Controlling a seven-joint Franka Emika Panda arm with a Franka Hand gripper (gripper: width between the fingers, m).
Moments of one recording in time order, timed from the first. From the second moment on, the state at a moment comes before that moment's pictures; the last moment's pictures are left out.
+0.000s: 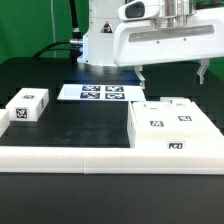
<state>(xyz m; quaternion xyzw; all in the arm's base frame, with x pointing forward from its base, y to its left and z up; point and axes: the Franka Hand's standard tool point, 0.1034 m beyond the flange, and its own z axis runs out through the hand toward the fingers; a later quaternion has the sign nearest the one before) 0.501 0.099 0.079 -1.00 0.02 -0.05 0.06</state>
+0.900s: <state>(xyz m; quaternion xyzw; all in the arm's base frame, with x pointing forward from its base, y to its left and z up) 0.484 0.100 0.060 -1.00 -0.04 -0.05 0.04</state>
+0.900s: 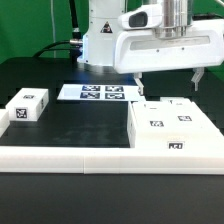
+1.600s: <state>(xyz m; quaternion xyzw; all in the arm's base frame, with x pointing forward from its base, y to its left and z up) 0.480 0.084 0.035 -1.00 -0.05 -0.05 0.04</state>
